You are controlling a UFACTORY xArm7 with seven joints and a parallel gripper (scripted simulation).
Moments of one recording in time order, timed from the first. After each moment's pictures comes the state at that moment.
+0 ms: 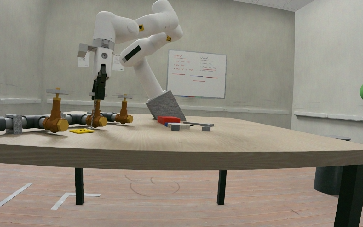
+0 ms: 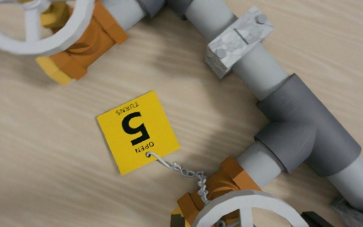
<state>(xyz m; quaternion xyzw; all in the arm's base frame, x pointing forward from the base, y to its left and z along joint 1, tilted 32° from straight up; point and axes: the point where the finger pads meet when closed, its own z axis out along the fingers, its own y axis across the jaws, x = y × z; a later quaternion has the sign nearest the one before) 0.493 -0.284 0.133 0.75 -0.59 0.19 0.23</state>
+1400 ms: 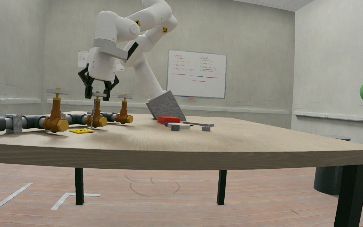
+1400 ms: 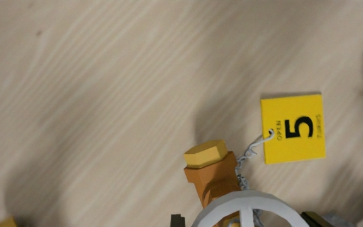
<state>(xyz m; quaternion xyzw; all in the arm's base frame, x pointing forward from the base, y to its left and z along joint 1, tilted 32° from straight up) 0.492 -0.286 0.134 0.91 0.27 -0.10 0.30</state>
